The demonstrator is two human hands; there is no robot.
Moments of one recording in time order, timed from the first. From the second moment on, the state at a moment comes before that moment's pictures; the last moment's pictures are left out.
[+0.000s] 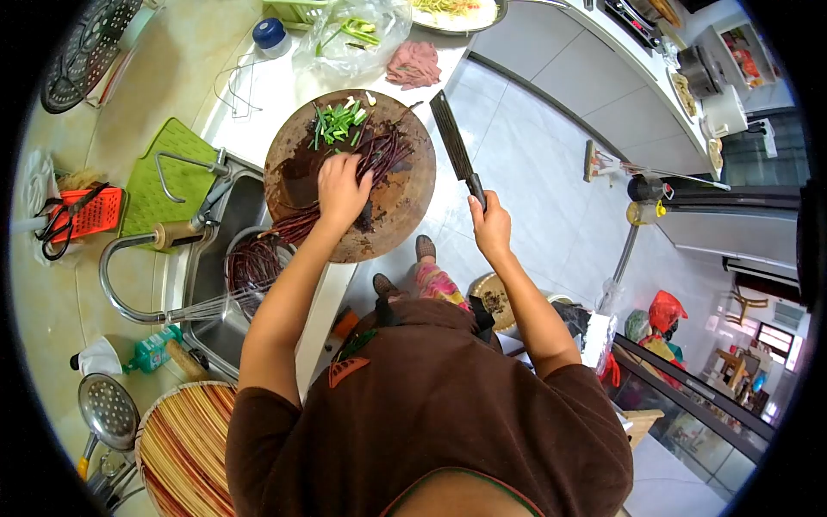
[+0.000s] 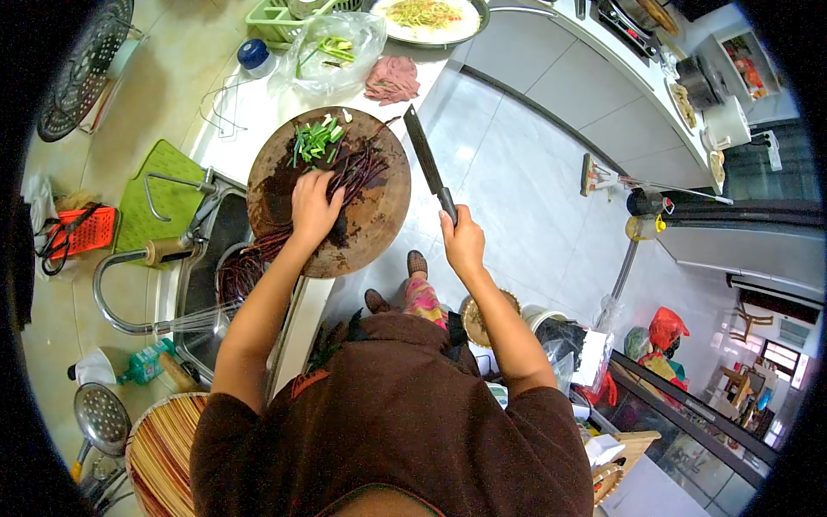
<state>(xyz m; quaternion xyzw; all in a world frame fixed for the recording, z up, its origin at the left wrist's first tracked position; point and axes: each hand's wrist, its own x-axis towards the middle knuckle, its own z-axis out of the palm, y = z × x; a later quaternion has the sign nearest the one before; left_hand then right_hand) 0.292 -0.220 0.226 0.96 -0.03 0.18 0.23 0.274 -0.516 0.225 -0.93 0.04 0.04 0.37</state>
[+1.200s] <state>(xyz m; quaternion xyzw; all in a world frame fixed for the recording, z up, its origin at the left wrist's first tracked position) 0.317 -0.236 0.200 0.98 0.02 0.09 0.20 0.294 -0.492 0.238 -0.95 -0.08 0.08 0.29</state>
